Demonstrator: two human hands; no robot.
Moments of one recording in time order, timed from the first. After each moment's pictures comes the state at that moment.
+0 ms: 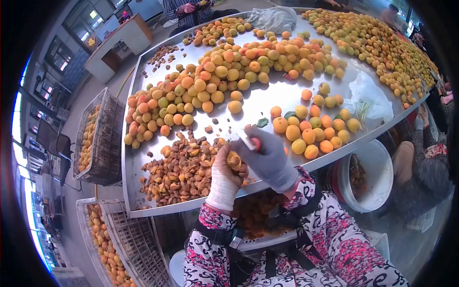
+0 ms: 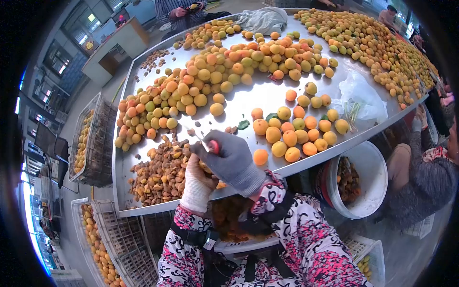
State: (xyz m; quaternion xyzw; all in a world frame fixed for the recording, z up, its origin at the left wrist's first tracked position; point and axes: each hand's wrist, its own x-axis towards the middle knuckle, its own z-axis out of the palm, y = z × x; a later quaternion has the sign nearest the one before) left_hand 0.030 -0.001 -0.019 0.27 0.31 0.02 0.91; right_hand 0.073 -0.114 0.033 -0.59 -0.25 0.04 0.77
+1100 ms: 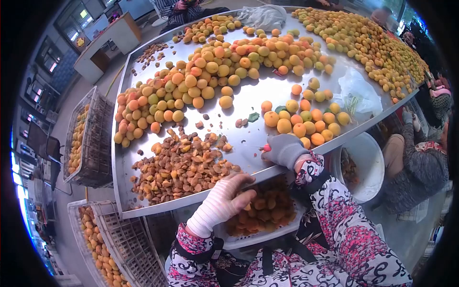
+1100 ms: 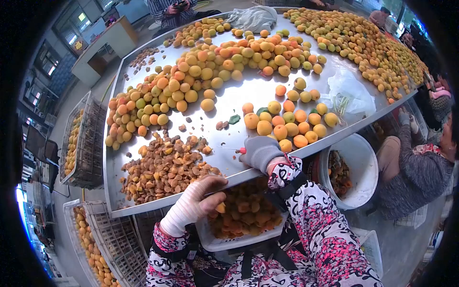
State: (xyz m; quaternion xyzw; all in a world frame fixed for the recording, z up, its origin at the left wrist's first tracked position) left_hand -0.042 0.003 0.010 0.82 -0.06 -0.13 0.55; right_hand 0.116 -0.168 -0.014 -0.94 -0.26 0.21 0.08
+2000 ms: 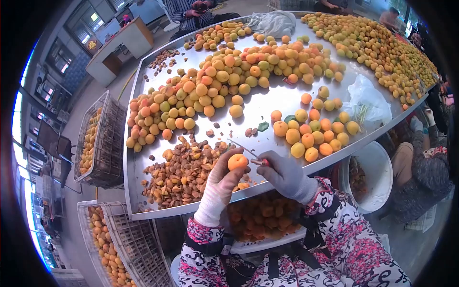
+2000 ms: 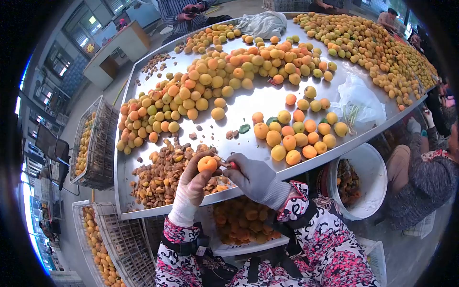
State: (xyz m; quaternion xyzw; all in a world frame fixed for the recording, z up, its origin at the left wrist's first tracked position) left_hand -0.010 0.004 0.017 0.57 0.06 0.04 0.81; right_hand 0.064 -0.170 0.019 -0.76 -0.35 0.11 0.53
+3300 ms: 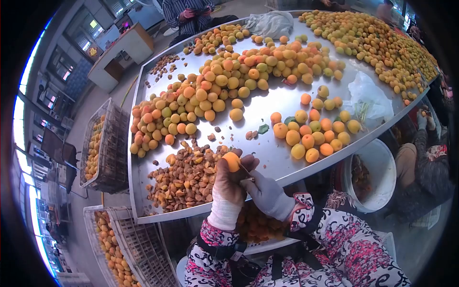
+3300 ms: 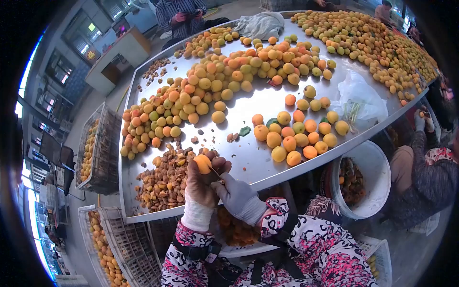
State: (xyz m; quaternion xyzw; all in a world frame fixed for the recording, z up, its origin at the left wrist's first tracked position) left_hand 0.002 -0.015 -0.004 0.30 0.13 0.06 0.94; right_hand 0.024 -0.138 -0.008 -0.78 -0.26 0.16 0.54
